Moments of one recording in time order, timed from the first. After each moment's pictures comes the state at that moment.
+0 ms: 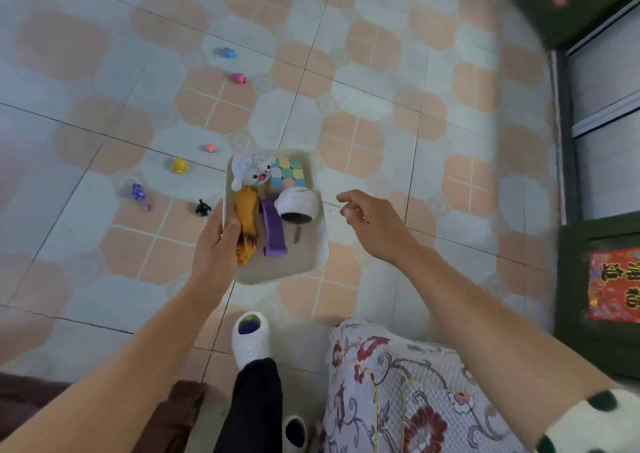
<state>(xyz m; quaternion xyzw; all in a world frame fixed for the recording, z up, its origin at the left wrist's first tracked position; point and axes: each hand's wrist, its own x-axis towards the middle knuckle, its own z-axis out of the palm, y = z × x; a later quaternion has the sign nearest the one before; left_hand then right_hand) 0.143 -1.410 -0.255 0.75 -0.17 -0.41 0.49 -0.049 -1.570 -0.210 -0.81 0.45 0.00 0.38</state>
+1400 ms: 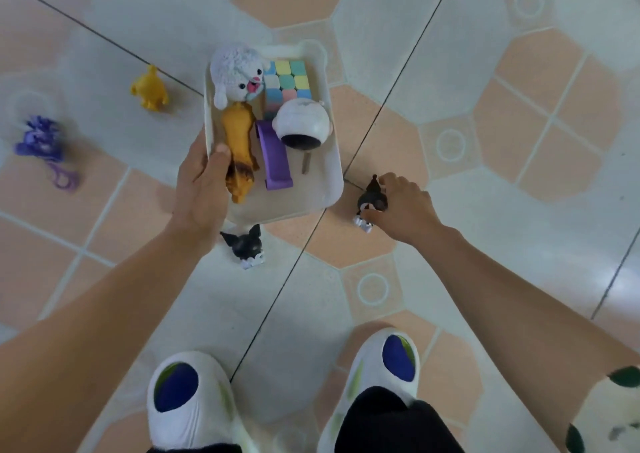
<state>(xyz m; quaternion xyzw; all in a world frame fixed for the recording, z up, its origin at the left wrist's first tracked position) 0.362 -1.598 -0.742 0.77 -0.07 -0.34 0.54 0.156 -1.785 -0.766 -0.84 0.41 0.27 0.22</state>
